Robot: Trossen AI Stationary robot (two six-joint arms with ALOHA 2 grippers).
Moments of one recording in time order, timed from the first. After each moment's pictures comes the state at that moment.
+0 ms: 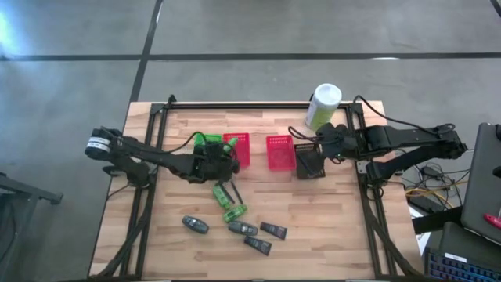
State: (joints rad) left arm -0.09 1.50 0.80 -0.20 -0.89 -1.01; right arm 0.09 1.11 1.15 -1.02 0.46 0.81
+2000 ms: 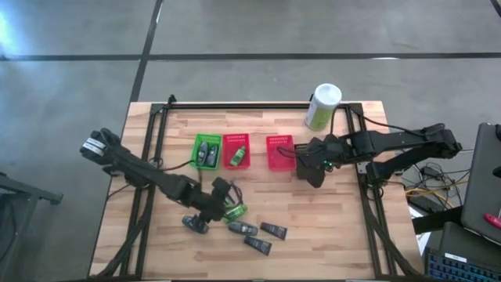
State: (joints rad) left arm -0.40 1.47 0.88 -0.42 -0.15 0.29; right arm 0.09 1.20 1.11 -1.04 0.23 0.65
